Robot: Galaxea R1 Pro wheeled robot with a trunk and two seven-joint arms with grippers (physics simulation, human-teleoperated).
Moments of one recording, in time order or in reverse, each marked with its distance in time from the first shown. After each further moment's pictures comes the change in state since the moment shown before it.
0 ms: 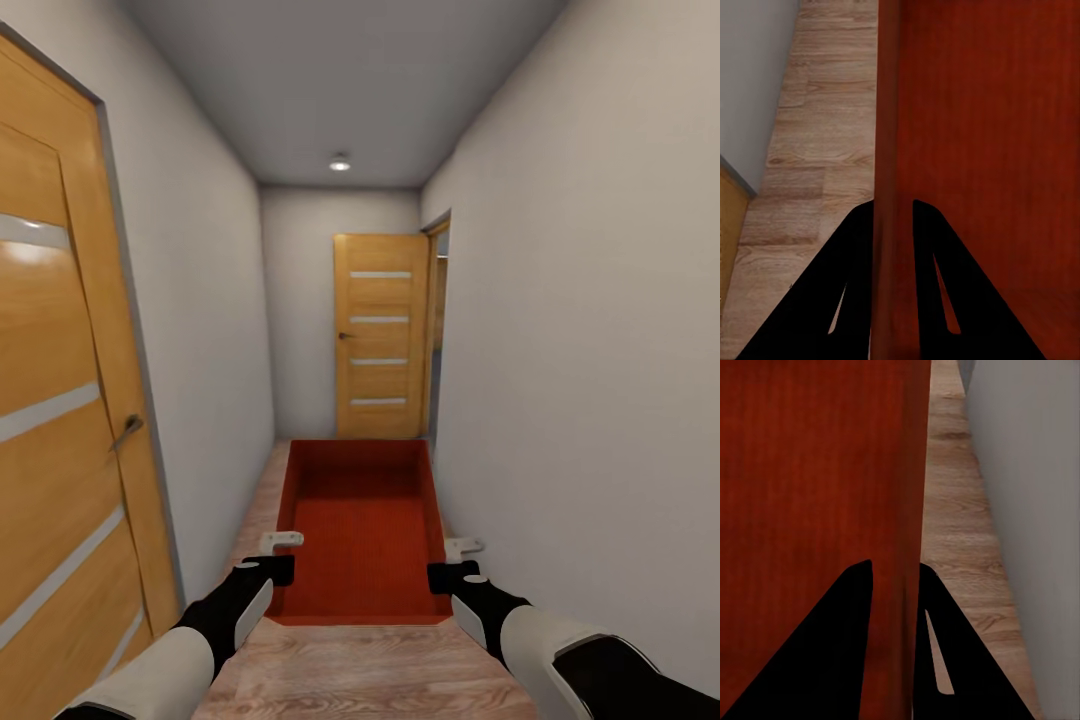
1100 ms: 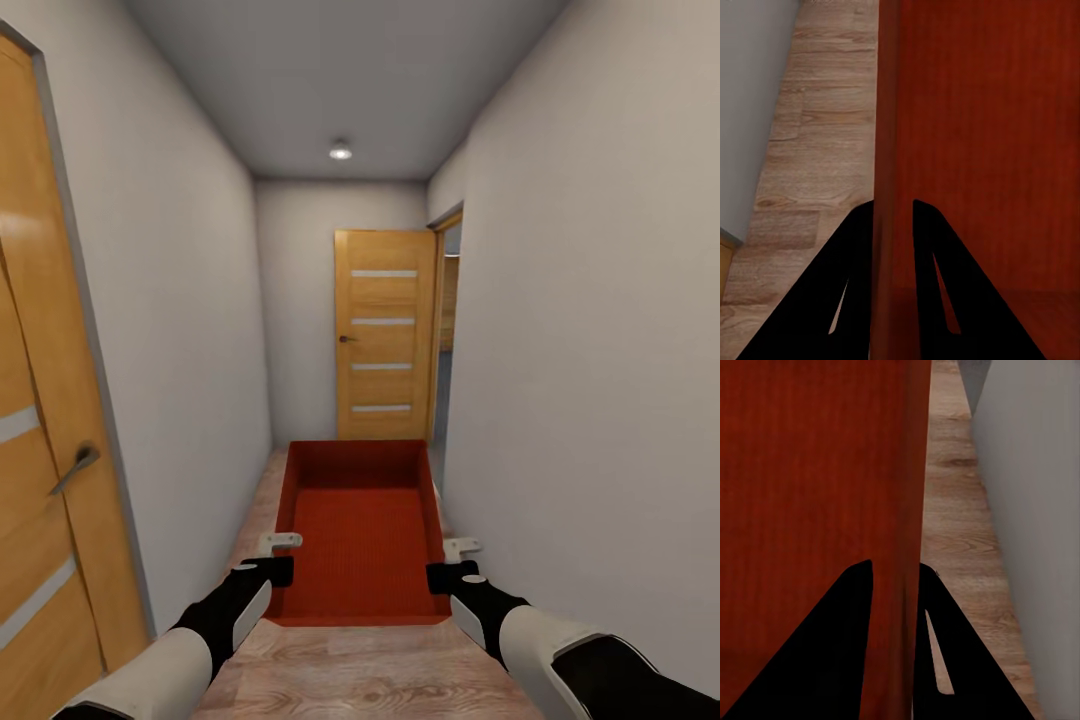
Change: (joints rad) left arm 0.000 0.007 -0.018 0.011 0.032 -0.014 -0.004; right arm 0.000 0.003 0.017 0.000 -0.007 0.002 -0.005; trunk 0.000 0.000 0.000
